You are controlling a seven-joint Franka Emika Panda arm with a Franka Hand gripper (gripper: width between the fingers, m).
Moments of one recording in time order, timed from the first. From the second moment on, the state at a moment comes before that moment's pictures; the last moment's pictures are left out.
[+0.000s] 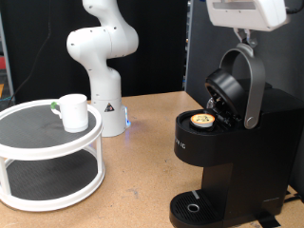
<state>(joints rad) 0.28 -0.19 0.01 -2.06 0.38 2.07 -0.69</state>
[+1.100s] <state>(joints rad) 0.17 -0.21 -0.06 -2.20 0.14 2.11 -0.75</state>
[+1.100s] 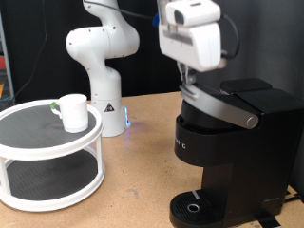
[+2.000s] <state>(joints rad) 0.15 -0.16 -0.06 -2.30 0.11 2.25 -0.77</state>
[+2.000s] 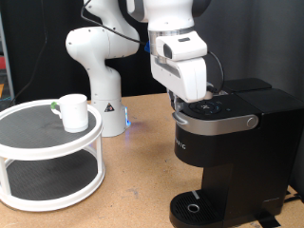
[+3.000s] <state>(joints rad) 0.15 -0.24 -0.07 -2.19 0.38 2.12 -0.84</state>
